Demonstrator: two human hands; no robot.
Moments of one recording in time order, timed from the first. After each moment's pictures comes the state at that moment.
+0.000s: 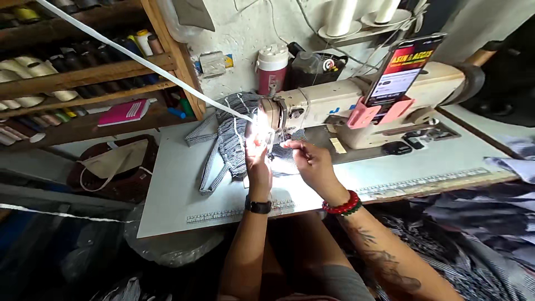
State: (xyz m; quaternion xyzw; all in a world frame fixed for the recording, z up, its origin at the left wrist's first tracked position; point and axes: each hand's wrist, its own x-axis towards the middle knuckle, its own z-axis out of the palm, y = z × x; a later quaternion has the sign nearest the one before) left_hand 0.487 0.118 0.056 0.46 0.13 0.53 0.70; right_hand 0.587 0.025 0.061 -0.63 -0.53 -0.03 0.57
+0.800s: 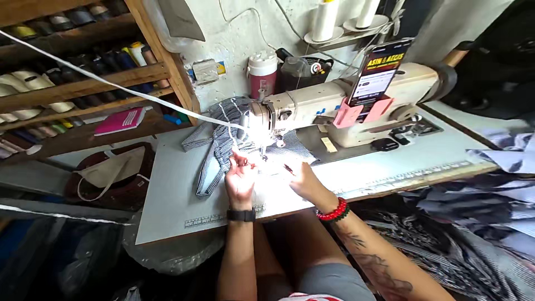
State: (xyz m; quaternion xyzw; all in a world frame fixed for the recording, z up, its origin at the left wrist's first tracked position) left_hand 0.451 0.146 0.015 0.13 -0.02 0.41 0.90; right_hand 0.580 0.014 0.042 -0.69 -0.53 0.11 0.48
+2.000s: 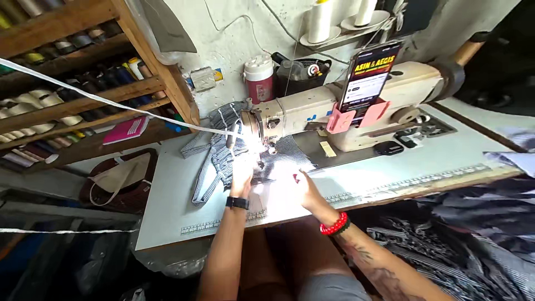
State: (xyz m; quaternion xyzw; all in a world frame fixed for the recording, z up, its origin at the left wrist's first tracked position) left_hand 0.495 0.156 0.040 0.62 0.37 0.35 0.60; right_hand 0.596 0.002 0.006 -0.67 -0.44 0.14 0.58
